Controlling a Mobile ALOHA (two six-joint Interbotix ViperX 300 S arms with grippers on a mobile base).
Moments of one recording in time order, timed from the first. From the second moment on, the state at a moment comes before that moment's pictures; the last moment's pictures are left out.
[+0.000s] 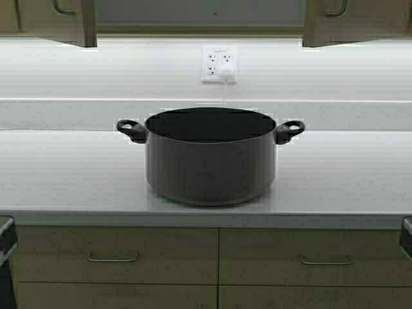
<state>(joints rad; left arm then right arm) -0.64 -0.86 1.03 -0.60 0.15 0.54 0.61 -0.62 0.80 0.67 0.29 -0.65</state>
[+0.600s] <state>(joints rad) -0.66 -0.19 0.59 -0.61 -0.22 0.50 0.62 -0.09 0.38 0.66 -0.02 -0.64</state>
